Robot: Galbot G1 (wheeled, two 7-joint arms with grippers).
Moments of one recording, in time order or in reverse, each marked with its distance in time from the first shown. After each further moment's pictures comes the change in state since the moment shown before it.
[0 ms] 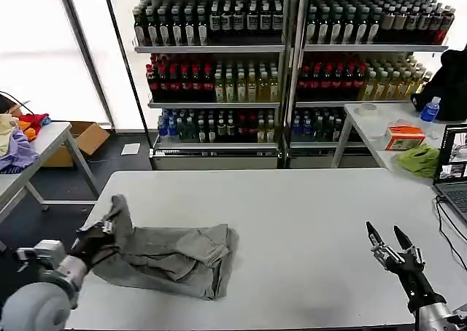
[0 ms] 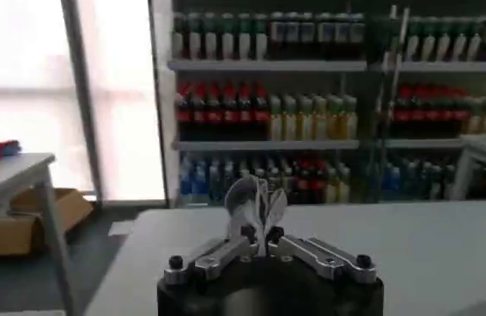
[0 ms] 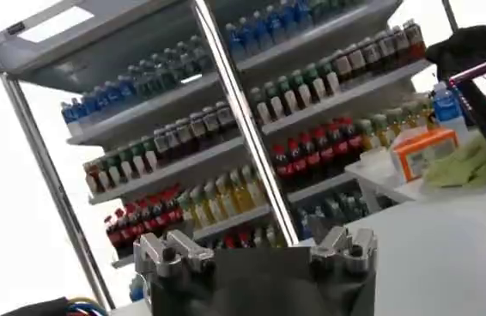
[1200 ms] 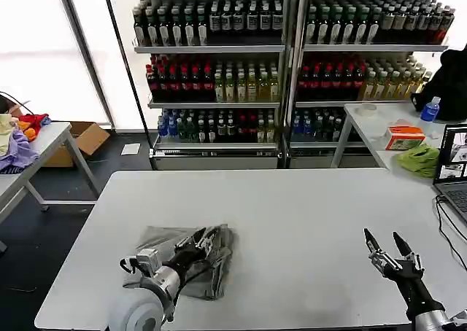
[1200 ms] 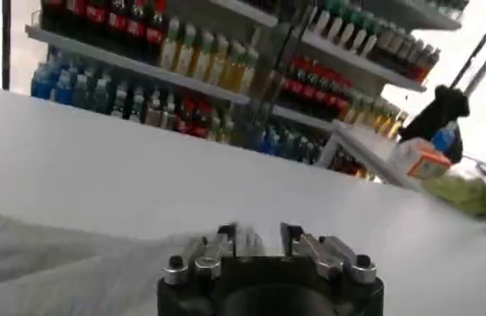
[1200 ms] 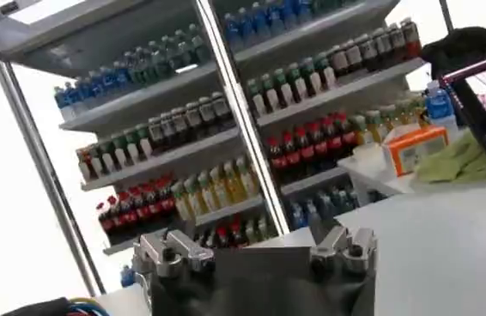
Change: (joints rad) left arm -0.192 -0.205 0.443 0.023 -0.131 0.003 -0.155; right arm -0.025 0.018 -0.007 0.039 -0.044 -0.025 0.021
